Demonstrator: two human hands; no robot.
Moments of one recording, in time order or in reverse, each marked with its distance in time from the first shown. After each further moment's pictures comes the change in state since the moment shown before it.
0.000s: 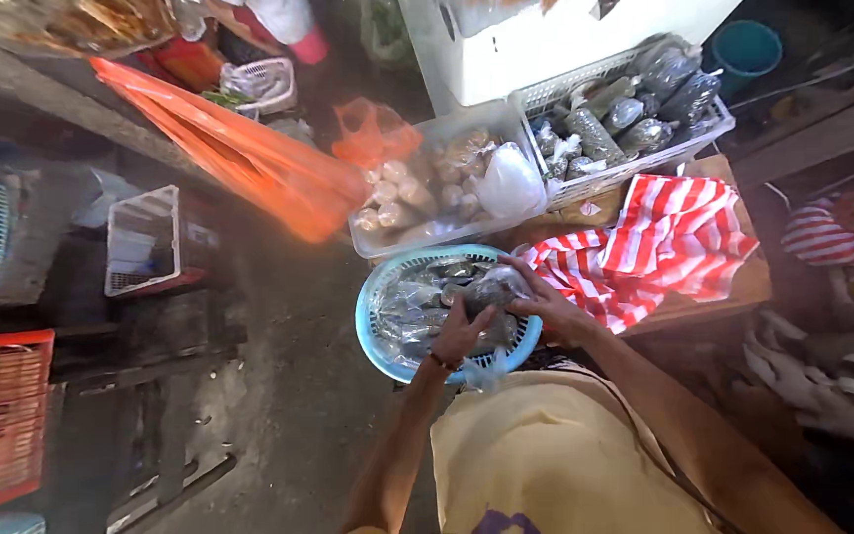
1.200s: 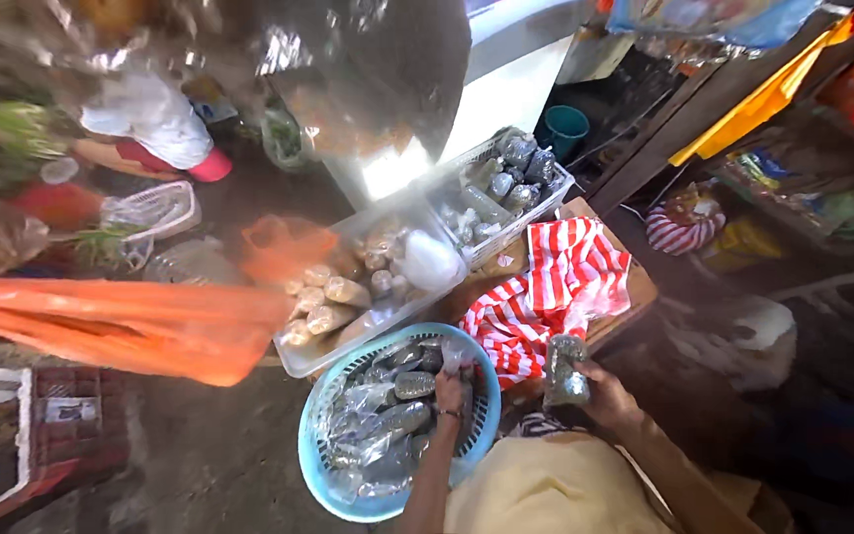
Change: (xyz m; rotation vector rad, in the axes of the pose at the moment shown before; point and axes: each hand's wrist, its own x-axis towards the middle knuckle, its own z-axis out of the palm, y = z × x) left_hand 0.101 -0.103 0.063 0.208 0.208 -0.146; right_hand -0.134 0.060 -0.056 0.721 0.819 0.079
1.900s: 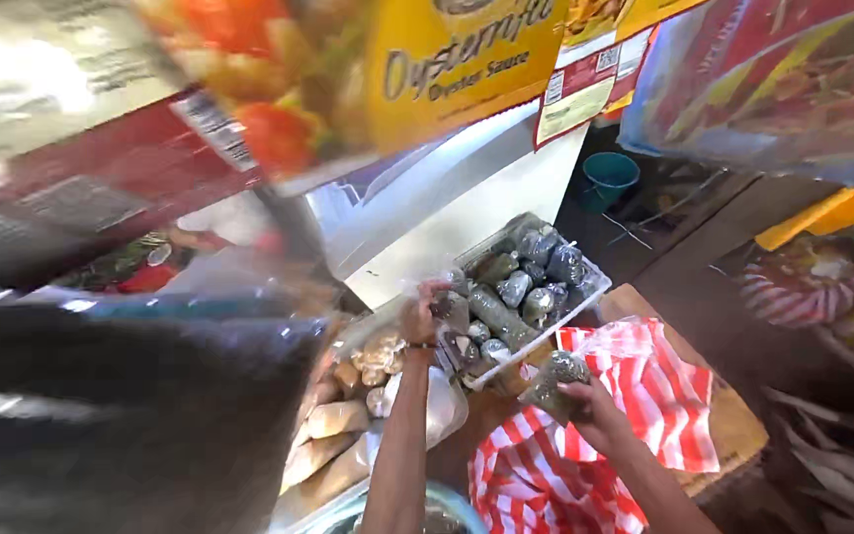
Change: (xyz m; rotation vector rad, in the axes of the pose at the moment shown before) left_hand 0.244 0.329 0.043 -0.422 0.079 0.664; right_hand 0.223 -0.155 0.054 0.120 -0.008 -0.069
